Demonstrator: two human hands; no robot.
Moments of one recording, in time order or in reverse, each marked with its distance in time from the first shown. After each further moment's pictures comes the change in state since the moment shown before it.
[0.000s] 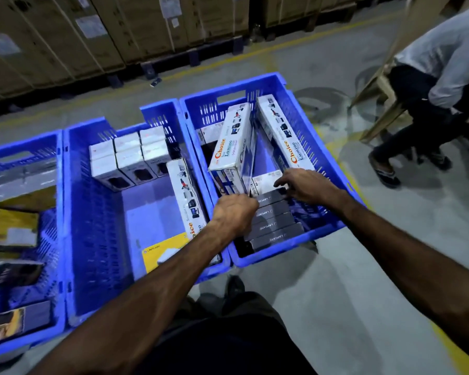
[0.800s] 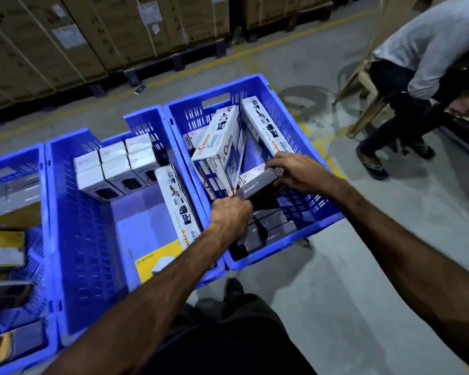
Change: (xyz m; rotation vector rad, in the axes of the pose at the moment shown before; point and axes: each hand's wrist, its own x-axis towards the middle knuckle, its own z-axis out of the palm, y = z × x) left_hand 0.008 0.012 0.005 0.131 -0.009 -0.048; right_hand -0.016 -0.001 -0.033 0.098 0.167 -0.121
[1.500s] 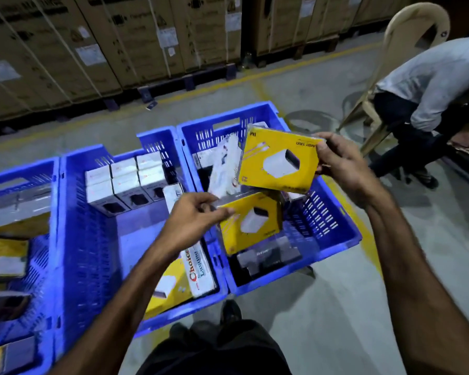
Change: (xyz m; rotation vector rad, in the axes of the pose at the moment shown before) left_hand -0.056 -0.092 -0.050 -1.350 0.259 -0.157; right_hand -0.016 -0.009 -0.076 0.997 0.478 0.228
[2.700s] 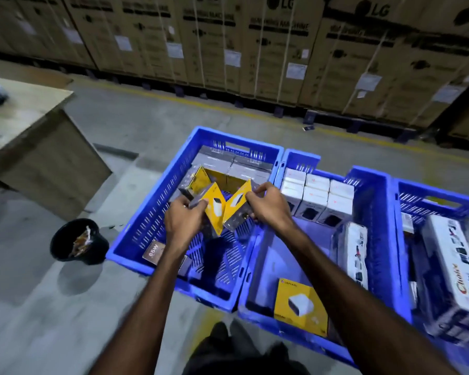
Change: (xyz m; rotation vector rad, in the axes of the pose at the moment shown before) left_hand -0.188 -0.216 -0.290 -0.161 1.136 -0.539; right_hand -0.028 -0.076 0.558 -0.384 -0.547 0.148
